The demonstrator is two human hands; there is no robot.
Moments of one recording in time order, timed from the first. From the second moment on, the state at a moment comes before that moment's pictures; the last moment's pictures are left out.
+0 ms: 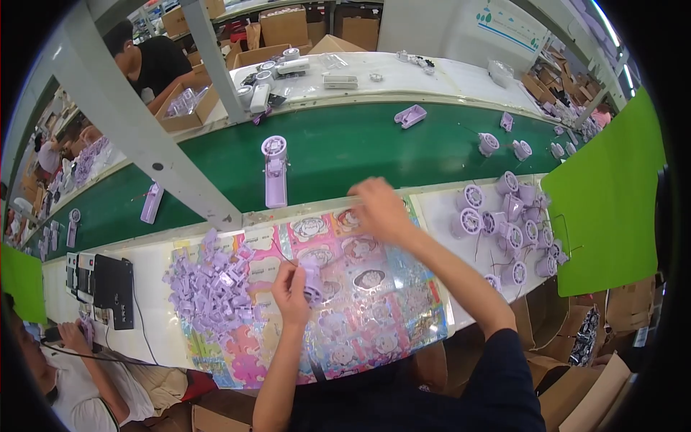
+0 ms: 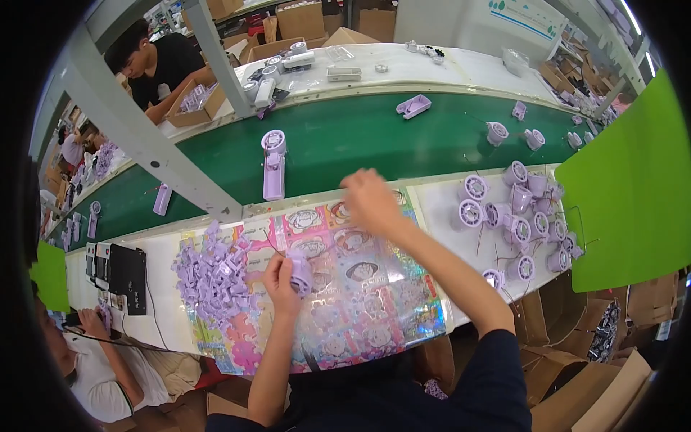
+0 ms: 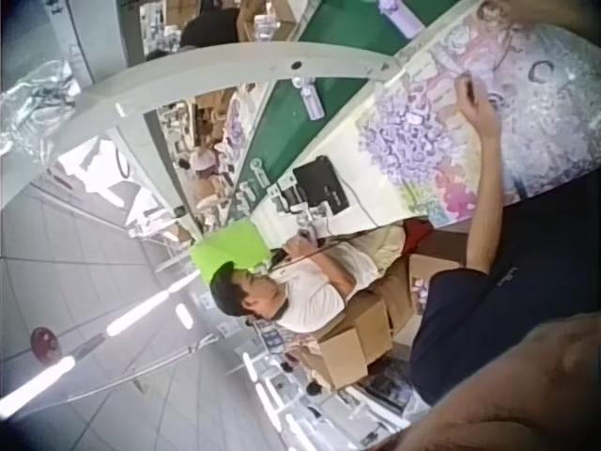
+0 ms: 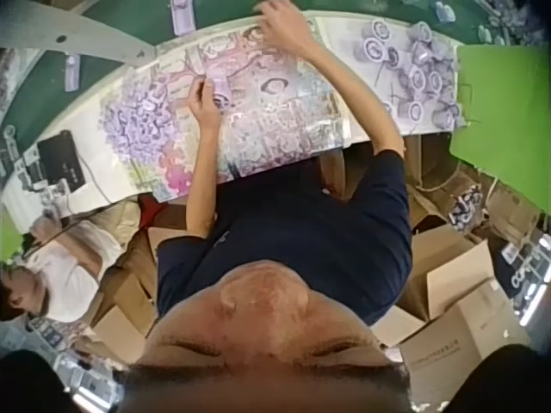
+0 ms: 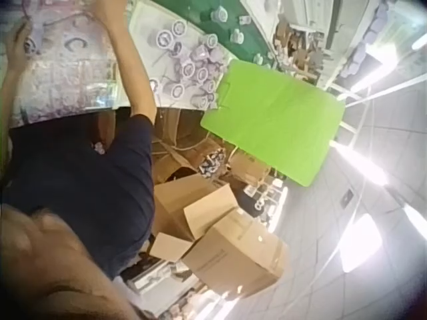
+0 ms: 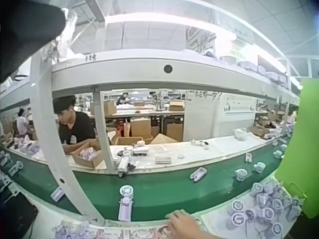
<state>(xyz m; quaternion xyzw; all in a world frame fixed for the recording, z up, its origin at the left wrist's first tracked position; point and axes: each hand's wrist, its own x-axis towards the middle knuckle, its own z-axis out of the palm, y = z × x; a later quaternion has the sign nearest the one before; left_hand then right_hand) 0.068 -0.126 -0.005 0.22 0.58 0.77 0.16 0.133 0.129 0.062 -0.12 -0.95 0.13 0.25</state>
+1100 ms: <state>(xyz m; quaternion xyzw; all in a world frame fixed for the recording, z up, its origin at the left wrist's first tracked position) 0.100 -0.124 0.044 0.10 0.48 0.85 0.17 0.225 0.034 0.076 -0.08 -0.93 0.29 0.22</state>
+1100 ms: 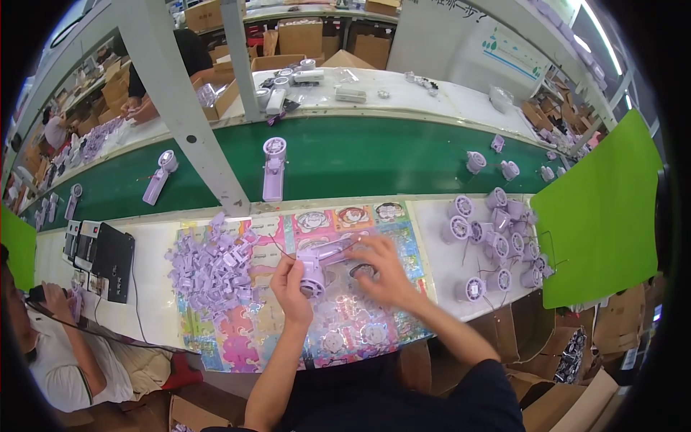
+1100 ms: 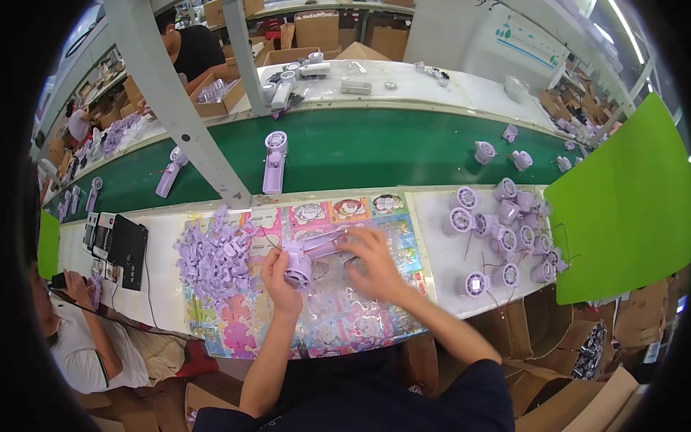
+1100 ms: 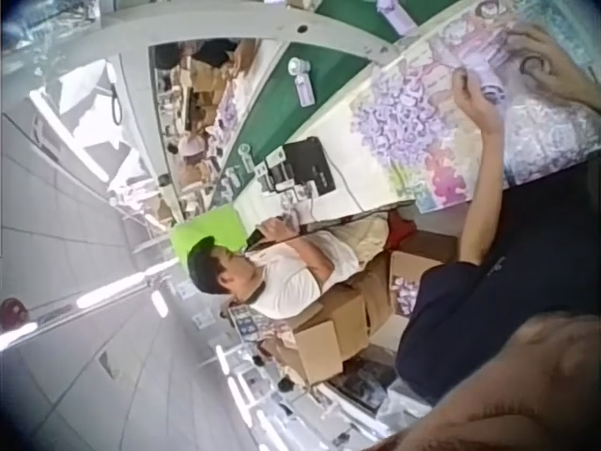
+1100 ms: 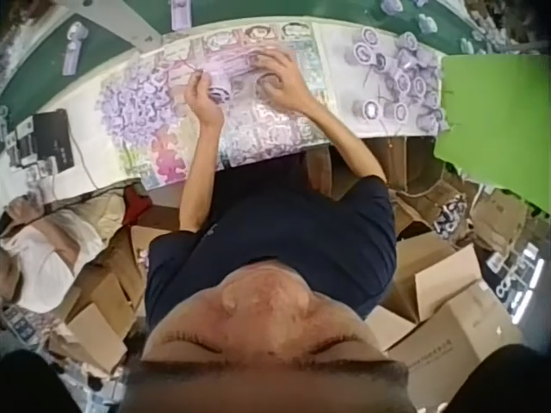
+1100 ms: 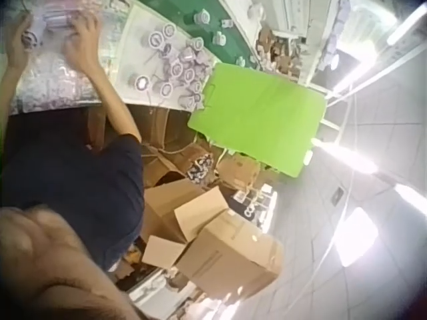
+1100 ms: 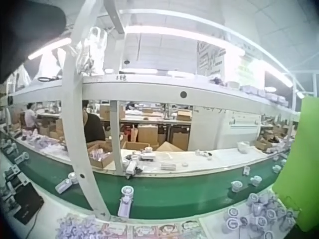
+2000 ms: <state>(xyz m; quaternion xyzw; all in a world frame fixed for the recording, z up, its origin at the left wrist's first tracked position) 0.067 -0.111 0.077 0.56 0.72 0.32 0.26 0.266 0.032 0.103 -0.17 -0.92 0.25 0.24</state>
